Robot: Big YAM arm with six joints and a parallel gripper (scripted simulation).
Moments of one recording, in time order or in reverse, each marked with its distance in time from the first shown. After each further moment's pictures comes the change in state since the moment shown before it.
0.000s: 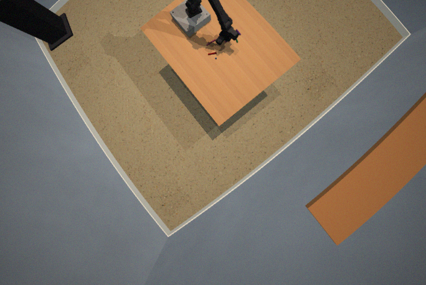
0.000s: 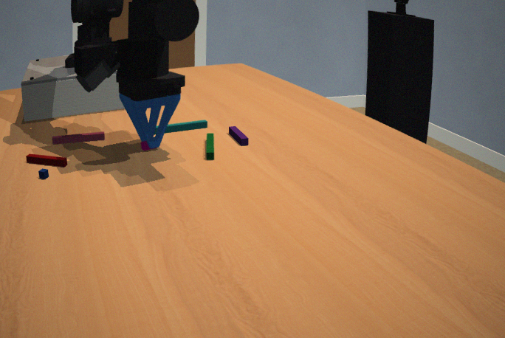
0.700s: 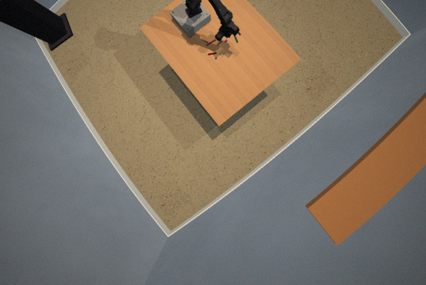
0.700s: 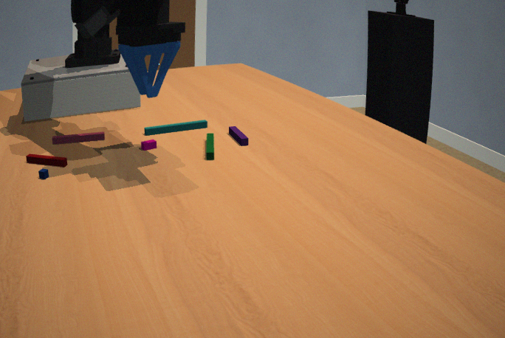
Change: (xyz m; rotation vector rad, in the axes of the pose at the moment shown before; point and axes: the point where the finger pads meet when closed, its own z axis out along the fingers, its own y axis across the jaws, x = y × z) arm 0.000 0.001 -0.070 -0.010 -0.001 0.000
